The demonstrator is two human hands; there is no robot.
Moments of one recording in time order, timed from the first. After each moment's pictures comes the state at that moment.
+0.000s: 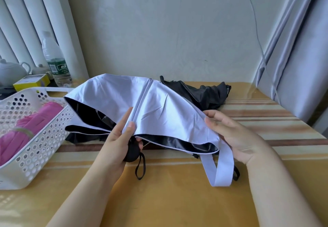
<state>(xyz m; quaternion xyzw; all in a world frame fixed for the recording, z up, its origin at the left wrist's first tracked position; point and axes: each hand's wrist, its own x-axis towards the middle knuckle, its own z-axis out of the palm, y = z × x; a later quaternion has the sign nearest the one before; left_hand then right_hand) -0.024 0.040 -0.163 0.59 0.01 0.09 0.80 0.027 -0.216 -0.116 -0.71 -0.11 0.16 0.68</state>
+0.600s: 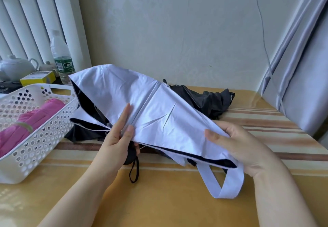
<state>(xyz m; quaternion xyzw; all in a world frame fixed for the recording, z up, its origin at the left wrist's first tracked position) -0.028 0.032 -0.158 0.67 0.01 0.18 0.72 0.025 -0.226 -0.110 -0.75 -0.19 0.15 0.62</state>
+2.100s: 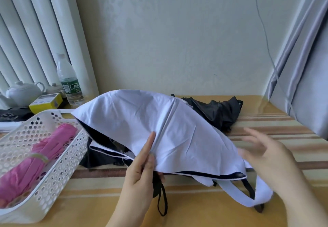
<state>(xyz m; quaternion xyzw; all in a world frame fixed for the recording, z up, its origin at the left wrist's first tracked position) -0.041 0.028 -0.155 0.66 -0.01 0.20 0.73 0.010 -0.222 -0.101 -0.88 0.01 -0.13 0.46</state>
